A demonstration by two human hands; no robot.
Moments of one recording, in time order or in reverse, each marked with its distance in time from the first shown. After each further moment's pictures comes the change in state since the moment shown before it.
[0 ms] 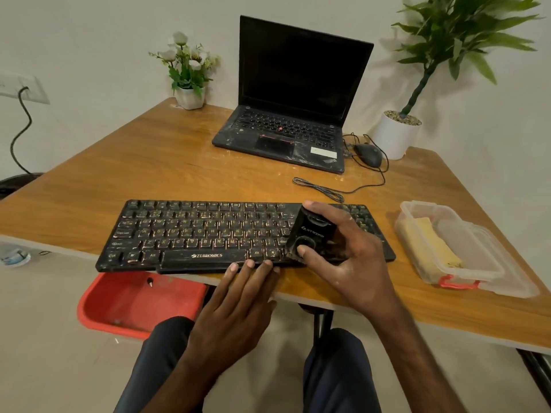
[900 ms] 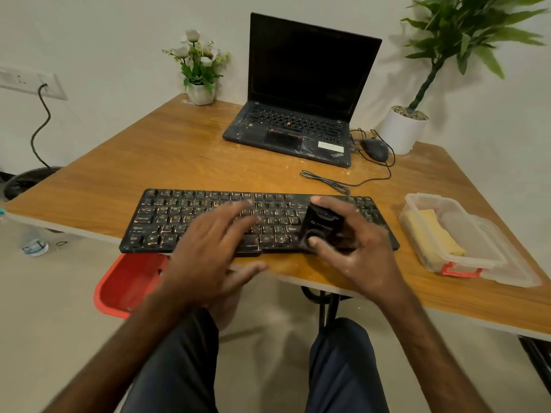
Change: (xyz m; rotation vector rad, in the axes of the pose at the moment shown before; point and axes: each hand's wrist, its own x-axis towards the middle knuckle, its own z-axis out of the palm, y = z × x) left_hand 0.056 -0.079 -0.050 -0.269 -0.258 -0.054; right_hand -0.009 0.004 -0.006 -0.059 -0.047 0.022
